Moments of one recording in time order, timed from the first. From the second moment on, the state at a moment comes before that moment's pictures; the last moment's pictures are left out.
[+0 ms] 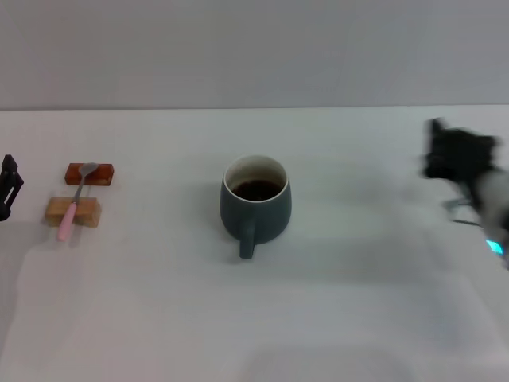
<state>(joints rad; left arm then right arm) -0.23 -2.08 -1.42 -0.26 2.82 1.13 -0.21 0.49 2.08 0.87 0.30 -2.29 -0.95 -0.09</state>
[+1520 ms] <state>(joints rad) -0.13 -2.08 -1.13 -0.31 2.82 1.10 -0.25 0.17 2.08 0.94 0.29 -2.13 -1.34 -0.10</state>
